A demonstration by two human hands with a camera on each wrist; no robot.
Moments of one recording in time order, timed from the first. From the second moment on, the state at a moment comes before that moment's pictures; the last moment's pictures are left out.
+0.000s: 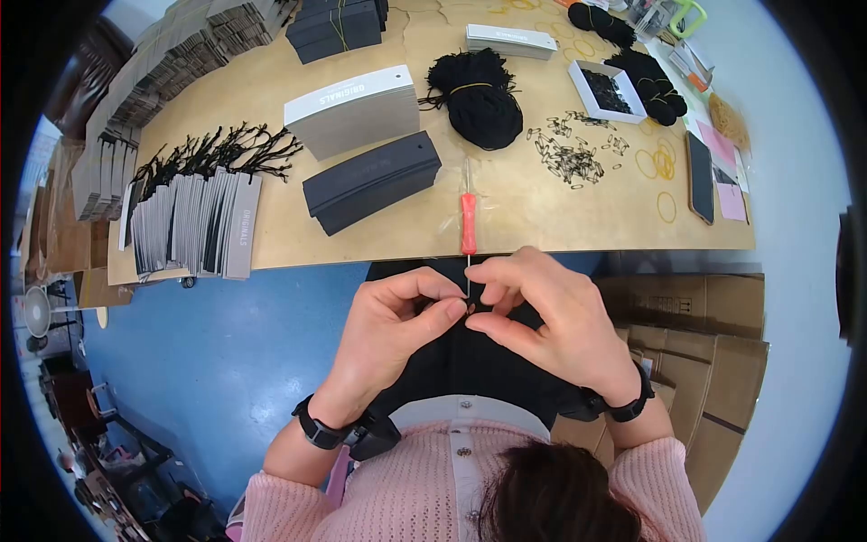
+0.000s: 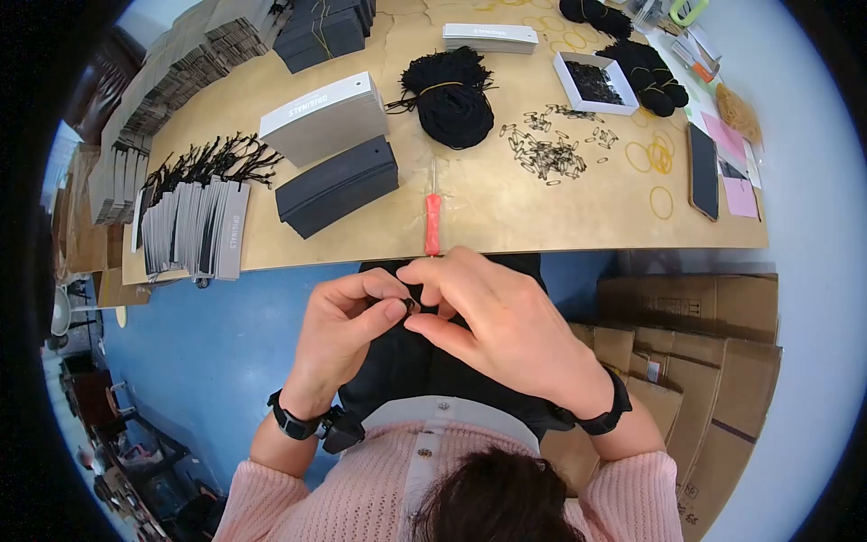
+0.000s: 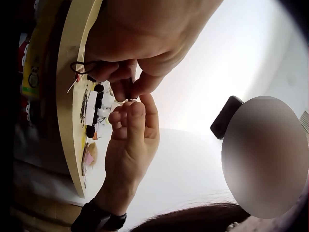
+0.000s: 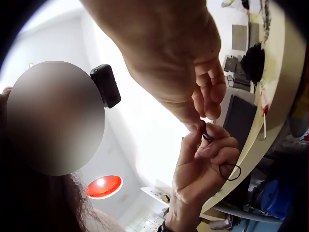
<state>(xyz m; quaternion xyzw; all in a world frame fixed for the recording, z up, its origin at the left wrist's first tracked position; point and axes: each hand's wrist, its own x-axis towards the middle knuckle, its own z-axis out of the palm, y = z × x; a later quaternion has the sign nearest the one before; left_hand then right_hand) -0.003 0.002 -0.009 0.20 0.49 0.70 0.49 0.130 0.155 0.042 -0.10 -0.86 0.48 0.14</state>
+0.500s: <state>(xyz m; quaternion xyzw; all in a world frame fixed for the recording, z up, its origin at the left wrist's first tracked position) -0.012 -0.010 -0.011 0.12 0.47 0.71 0.50 0.123 0.177 0.033 0.02 -0.93 0.25 0.27</state>
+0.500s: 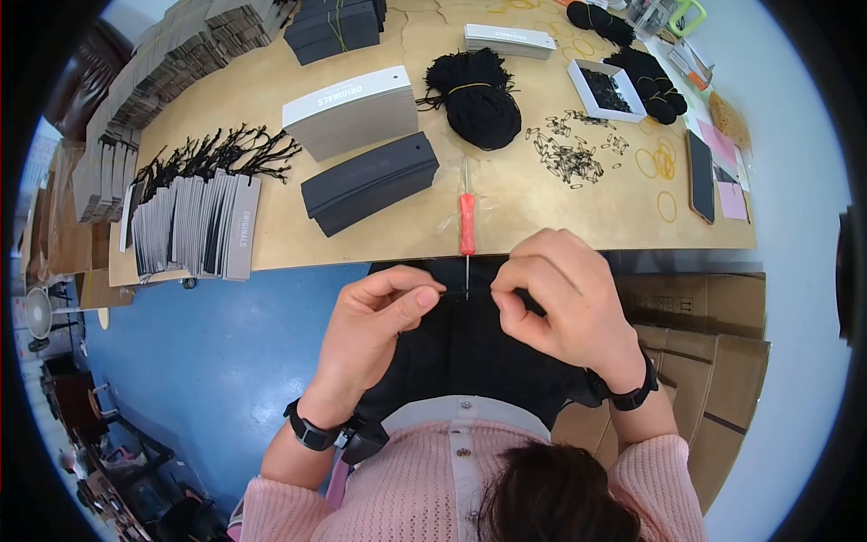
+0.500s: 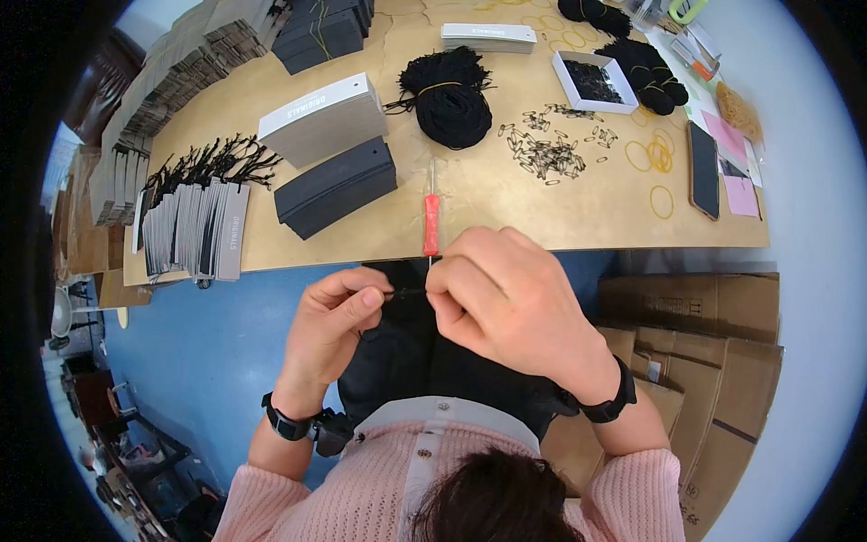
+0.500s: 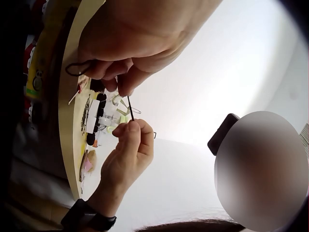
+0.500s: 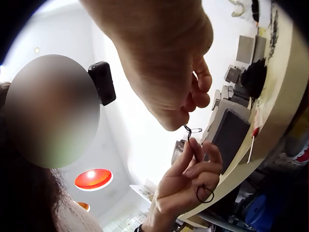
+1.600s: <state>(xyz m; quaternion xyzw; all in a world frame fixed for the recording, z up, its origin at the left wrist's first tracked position) -0.012 -0.007 0.002 0.20 0.50 0.62 0.57 0.122 0.169 0.038 0.07 -0.93 0.29 0.20</state>
